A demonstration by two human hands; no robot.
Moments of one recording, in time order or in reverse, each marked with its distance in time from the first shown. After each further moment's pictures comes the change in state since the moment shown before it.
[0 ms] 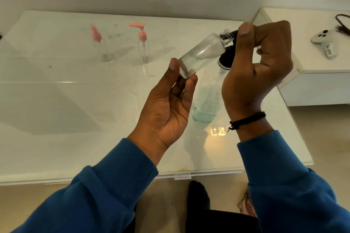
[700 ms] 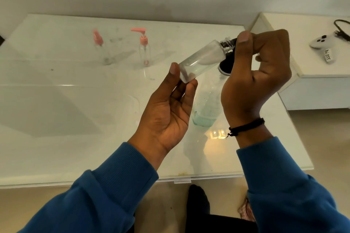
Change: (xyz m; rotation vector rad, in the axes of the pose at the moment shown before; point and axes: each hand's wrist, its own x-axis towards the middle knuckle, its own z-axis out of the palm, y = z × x) left_hand -0.001 0.001 -0.001 -0.015 -0.017 -0.008; right_hand -0.003 -0.001 -0.002 0.008 -0.014 0.013
